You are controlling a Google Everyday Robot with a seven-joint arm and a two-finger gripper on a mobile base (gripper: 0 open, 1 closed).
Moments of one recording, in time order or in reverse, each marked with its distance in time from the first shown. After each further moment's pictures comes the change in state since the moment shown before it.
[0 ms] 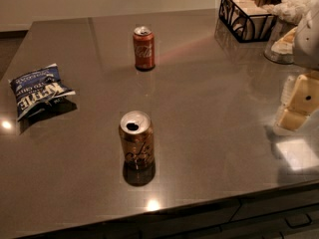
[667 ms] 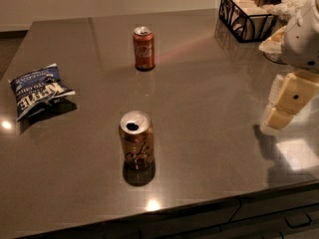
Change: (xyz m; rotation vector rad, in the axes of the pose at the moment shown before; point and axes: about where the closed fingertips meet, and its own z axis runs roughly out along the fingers) arm -0.024 0.005 0.003 -0.017 -0.068 -0.024
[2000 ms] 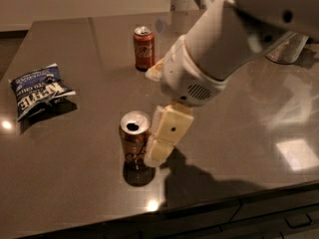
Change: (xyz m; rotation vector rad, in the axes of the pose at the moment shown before) arm -0.178 0.088 0.063 -0.192 -0.341 -0.198
